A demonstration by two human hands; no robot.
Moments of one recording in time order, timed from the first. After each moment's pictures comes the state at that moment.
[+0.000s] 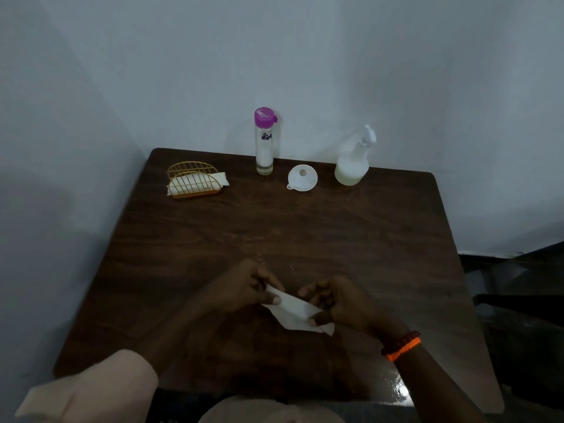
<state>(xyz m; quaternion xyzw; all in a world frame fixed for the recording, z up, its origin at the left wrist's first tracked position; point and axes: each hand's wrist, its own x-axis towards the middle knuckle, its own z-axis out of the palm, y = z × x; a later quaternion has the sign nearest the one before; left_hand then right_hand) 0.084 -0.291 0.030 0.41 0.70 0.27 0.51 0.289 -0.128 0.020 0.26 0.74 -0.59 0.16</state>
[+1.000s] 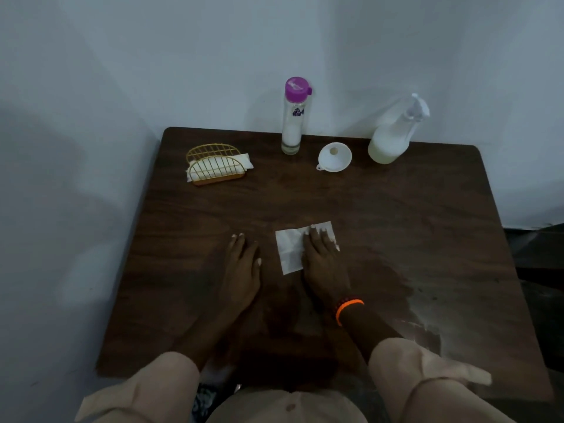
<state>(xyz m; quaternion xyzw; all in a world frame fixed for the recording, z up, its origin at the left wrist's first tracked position) 0.034 -0.336 -0.072 0.37 0.90 0.15 0.18 0.175 -0.177 -0.085 0.32 0.92 -0.22 0.10</state>
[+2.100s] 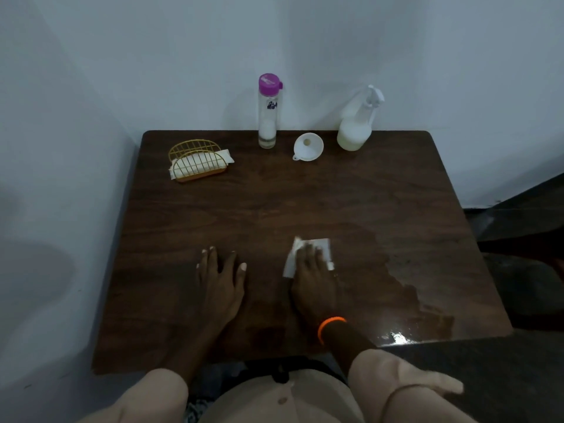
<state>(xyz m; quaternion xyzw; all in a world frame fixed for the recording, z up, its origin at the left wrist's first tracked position) 0.063 -0.398 -0.077 0.35 0.91 0.13 0.17 0.223 -0.264 -0.085 0.42 0.89 -0.14 0.07</state>
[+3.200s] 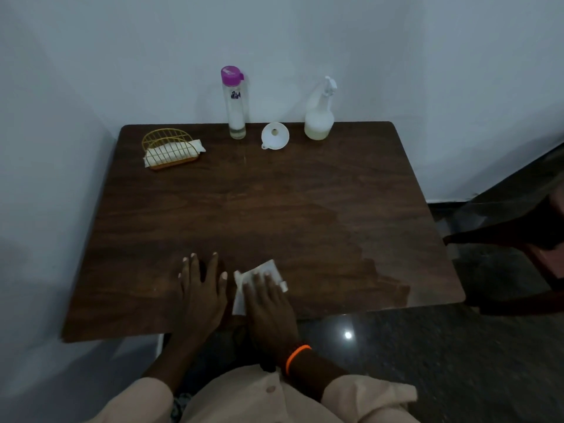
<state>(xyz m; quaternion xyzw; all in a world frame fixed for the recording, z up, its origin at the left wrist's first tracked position) 0.157 -0.433 -0.067 0.36 0.92 0.07 0.12 0.305 -0.356 -0.102 0.27 0.95 -0.16 0.07</state>
